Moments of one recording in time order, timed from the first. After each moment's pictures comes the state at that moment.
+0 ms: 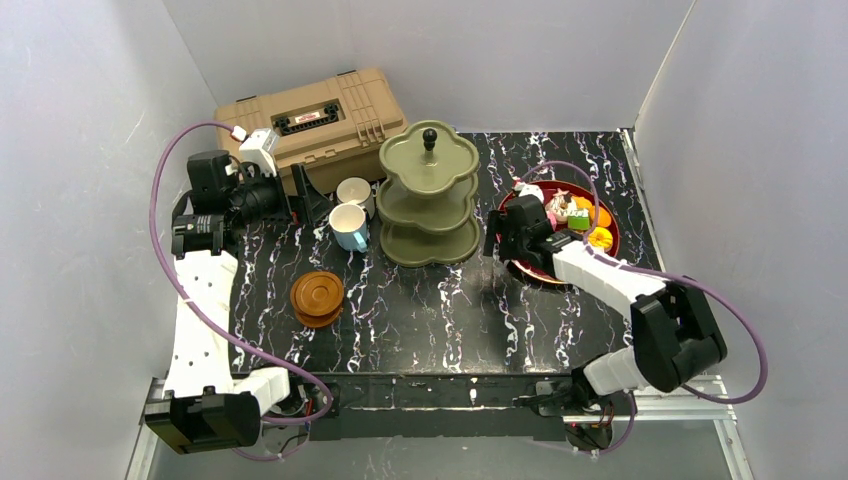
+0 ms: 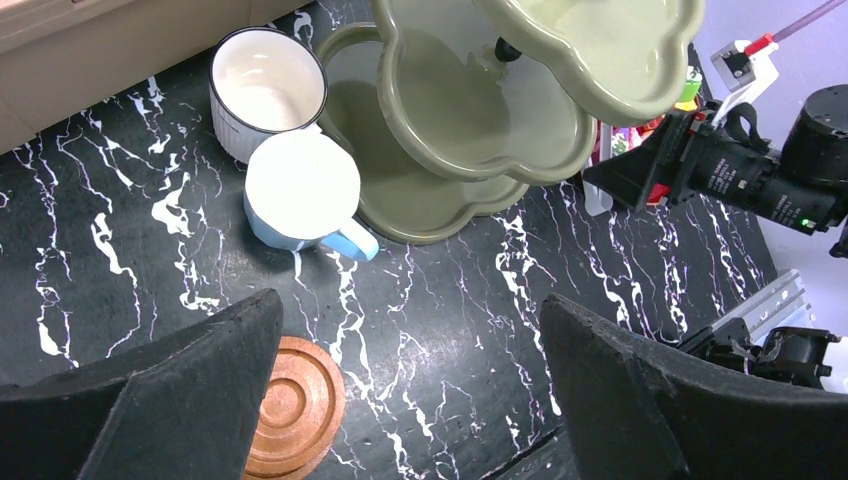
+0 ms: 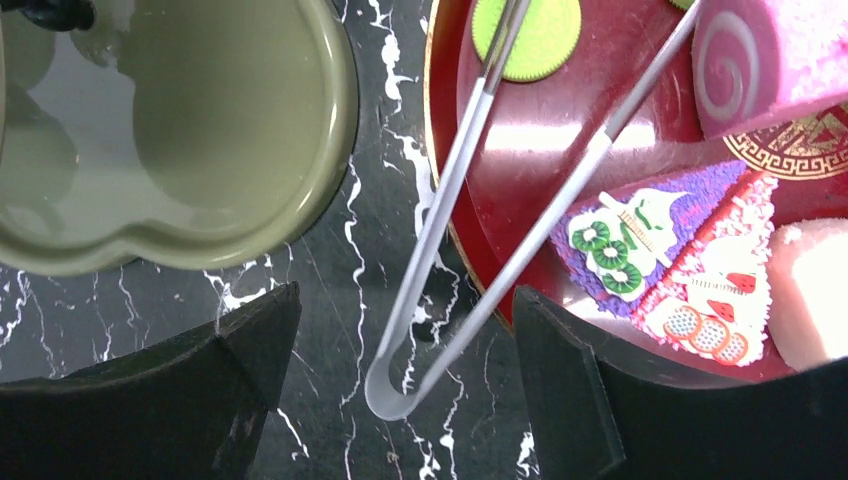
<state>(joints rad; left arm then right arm) 0.10 1.11 1.30 -0.80 0.63 -0.08 0.51 1.39 0.81 -0.23 0.16 0.48</state>
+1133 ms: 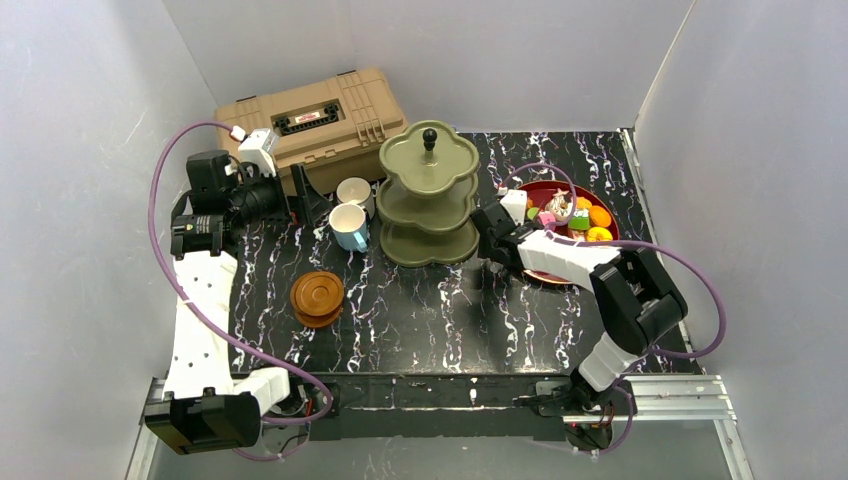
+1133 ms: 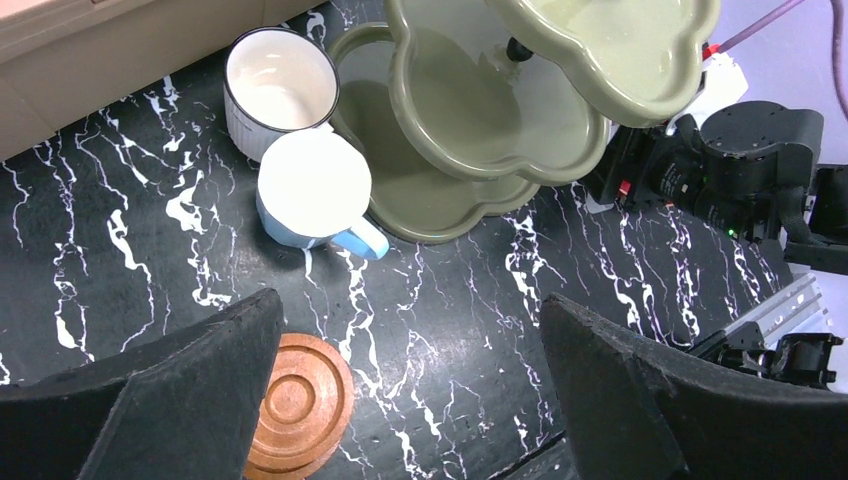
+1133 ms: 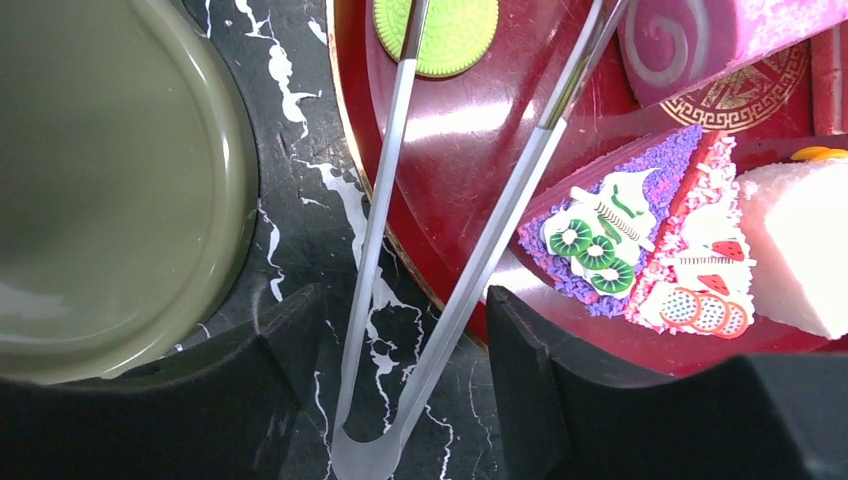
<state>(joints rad) 0.10 1.11 1.30 -0.81 0.61 -0.07 0.65 1.64 0.95 -0.35 0.53 0.63</state>
